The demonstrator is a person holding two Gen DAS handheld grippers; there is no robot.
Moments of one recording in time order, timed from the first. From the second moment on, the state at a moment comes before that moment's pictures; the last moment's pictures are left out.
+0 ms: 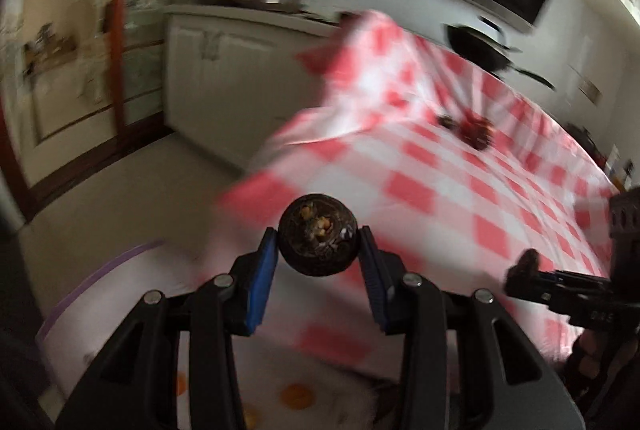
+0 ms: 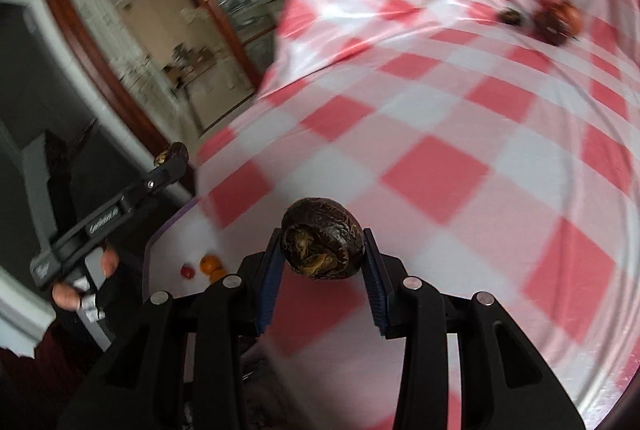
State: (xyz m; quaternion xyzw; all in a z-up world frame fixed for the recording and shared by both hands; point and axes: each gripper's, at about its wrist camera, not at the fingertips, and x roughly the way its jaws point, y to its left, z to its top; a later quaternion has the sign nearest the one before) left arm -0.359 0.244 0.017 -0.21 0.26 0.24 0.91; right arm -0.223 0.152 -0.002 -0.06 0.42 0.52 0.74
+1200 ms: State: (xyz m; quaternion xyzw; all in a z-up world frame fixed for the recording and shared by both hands) left arm -0.427 0.341 -0.160 -0.32 0.46 0.42 0.72; right arm -0.375 0.321 -0.187 -0.48 0.46 0.53 0.52
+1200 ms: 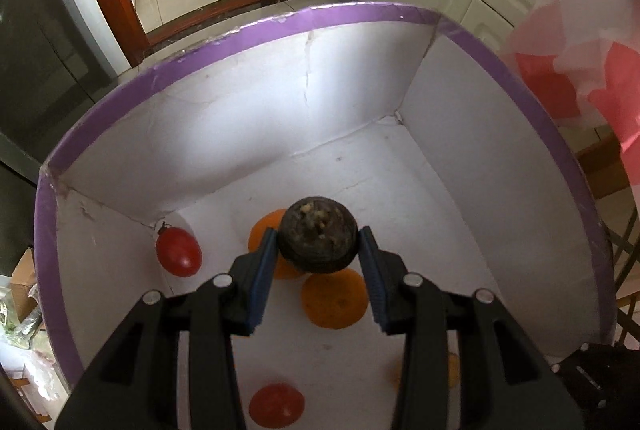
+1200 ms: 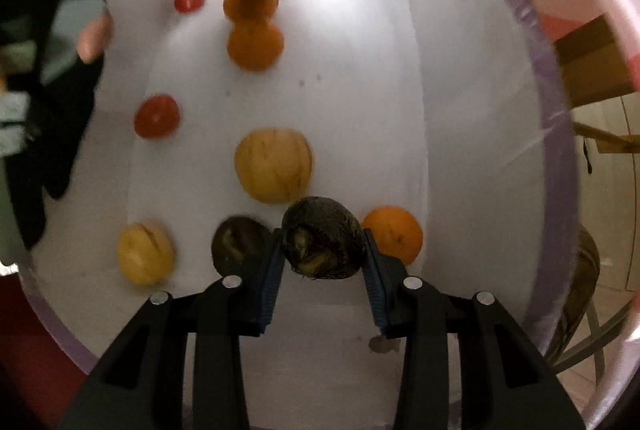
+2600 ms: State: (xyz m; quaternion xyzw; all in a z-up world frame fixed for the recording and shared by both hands) left arm -0.040 0.117 0.055 -0.03 0.35 0.19 0.92; right arm -0.095 -0.013 0.049 0.08 0.29 0.33 0.89
